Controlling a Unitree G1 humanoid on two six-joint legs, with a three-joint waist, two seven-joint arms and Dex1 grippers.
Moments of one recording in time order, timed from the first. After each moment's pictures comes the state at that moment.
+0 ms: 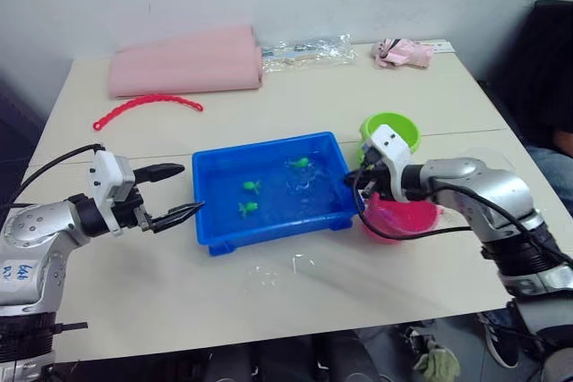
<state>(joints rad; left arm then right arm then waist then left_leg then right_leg) -0.18 0.76 0.31 -0.12 -0.51 0.28 -1.00 -0.70 -0.70 0.26 -0.03 0.47 0.87 0.65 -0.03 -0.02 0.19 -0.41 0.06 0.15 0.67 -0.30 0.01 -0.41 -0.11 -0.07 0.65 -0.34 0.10</state>
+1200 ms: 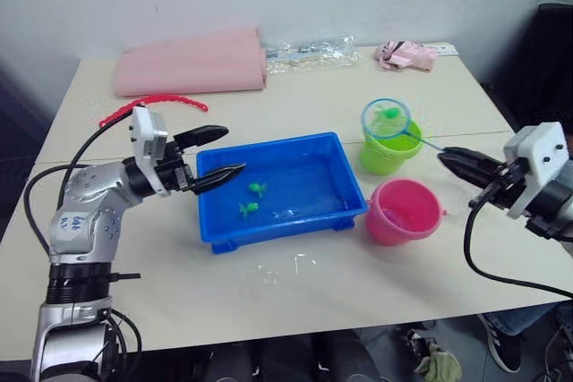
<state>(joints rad) -0.50 0.59 0.18 0.01 -0.57 0.36 -1.02 -0.14 -0.82 -0.43 -0.31 0.45 0.45 0.78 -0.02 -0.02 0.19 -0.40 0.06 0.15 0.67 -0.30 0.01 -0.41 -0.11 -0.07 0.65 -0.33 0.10</state>
